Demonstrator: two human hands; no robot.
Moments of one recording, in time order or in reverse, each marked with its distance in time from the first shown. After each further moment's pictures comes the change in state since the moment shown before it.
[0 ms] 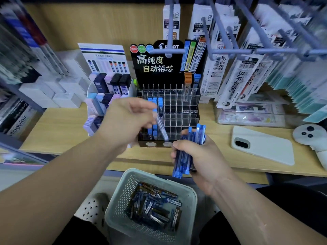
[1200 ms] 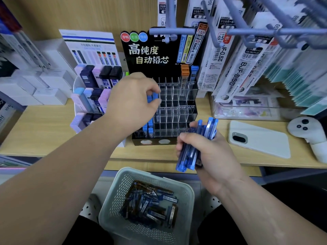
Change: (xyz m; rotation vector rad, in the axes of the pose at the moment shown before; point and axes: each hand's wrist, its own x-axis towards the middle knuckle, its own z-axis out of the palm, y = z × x) left_hand 0.049 -0.008 0.011 0.827 0.051 0.683; right_hand -0.002 -0.005 -0.005 0.054 0.056 -0.079
